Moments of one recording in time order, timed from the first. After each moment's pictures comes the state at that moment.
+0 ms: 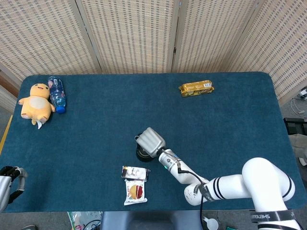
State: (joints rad) left arm 0.02 -1.09 0.00 -1.60 1.64 1.65 0.11; right arm 1.23 -1.62 0.07 -1.58 -0.70 0.95 -0.94
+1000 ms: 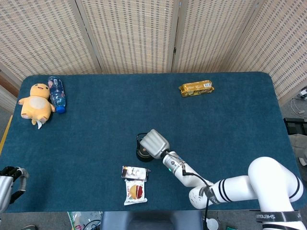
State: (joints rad) left arm 0.02 -1.09 0.00 -1.61 1.64 1.65 0.11; right arm 1.22 -1.58 0.05 -1.65 -0.68 0.98 -0.97
